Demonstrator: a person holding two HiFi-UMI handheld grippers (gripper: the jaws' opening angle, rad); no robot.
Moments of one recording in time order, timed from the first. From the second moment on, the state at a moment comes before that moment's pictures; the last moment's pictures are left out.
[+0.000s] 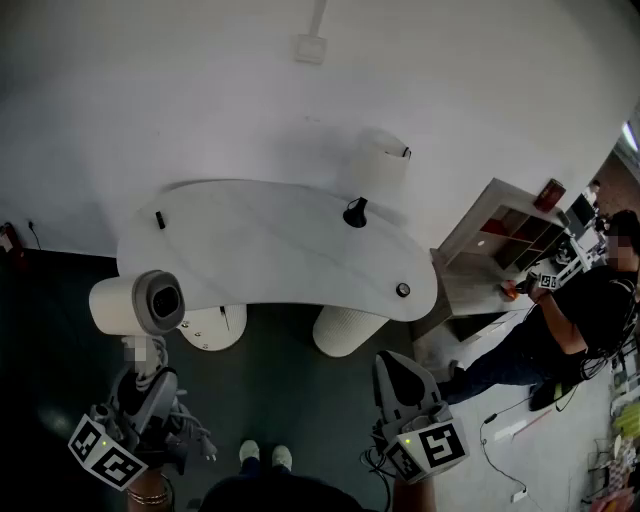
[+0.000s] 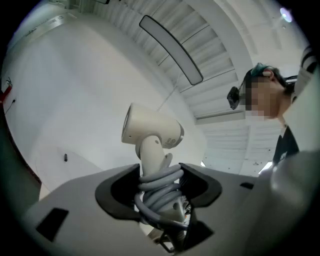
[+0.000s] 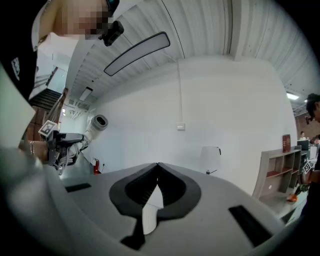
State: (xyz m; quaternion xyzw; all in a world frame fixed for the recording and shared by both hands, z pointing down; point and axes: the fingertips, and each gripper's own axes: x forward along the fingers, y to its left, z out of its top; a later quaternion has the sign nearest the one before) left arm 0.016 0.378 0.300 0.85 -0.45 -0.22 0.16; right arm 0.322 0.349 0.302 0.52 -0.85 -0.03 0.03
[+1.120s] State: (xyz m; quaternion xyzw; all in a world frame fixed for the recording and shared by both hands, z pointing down) left arm 0.032 0.380 0.279 0.84 -0.47 -0.23 0.16; right arm 0.316 0.335 0.289 0.46 -0.89 -0.01 0.03
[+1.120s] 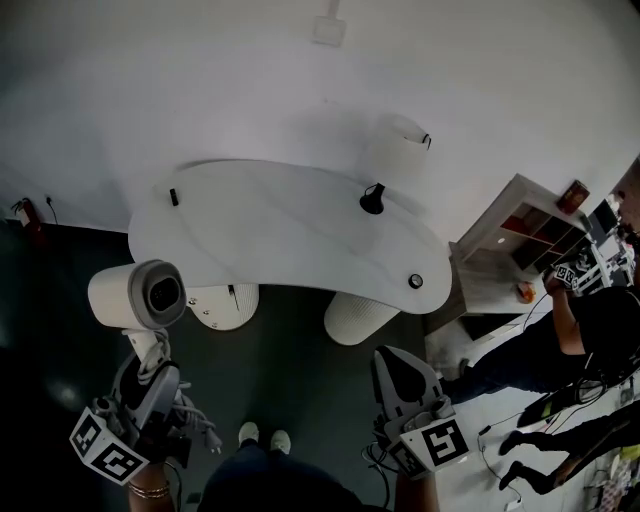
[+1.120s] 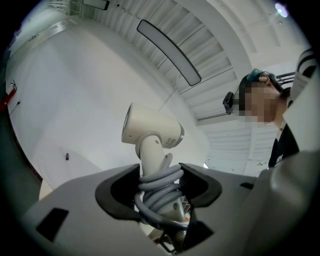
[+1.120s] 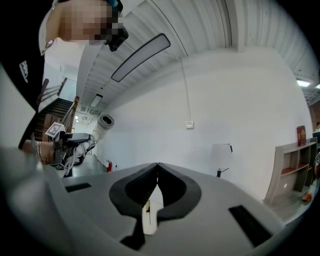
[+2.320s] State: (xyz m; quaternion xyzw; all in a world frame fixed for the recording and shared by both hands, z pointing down) left arm 0.019 0.376 0.301 0.82 -0.50 -0.26 0.13; right arm 0.297 0.304 0.308 0.42 -0.91 -0.04 0.03
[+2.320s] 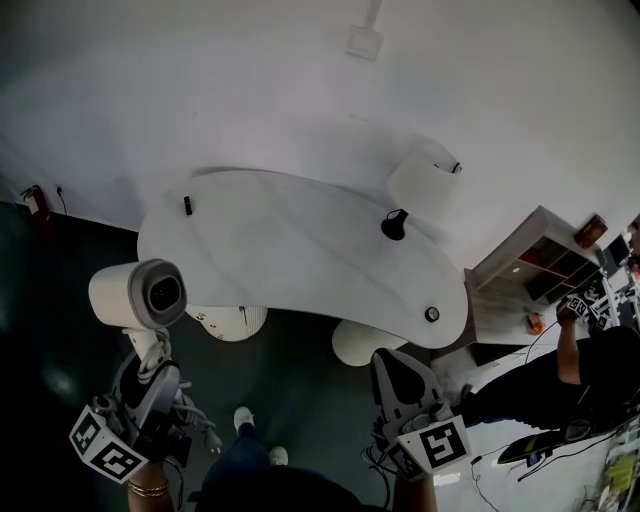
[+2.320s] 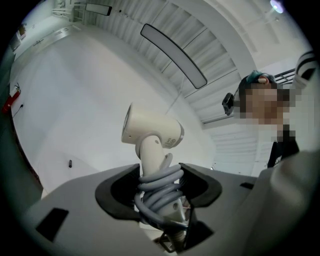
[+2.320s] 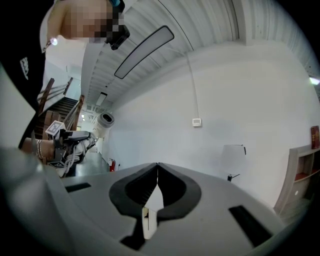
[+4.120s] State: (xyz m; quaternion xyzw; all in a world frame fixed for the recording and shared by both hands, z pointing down) left arm -0.107 0.235 0.287 0.81 -0.50 -0.25 0.16; right arm 0.162 0.162 0.289 0.41 -0.91 -0.02 0.05
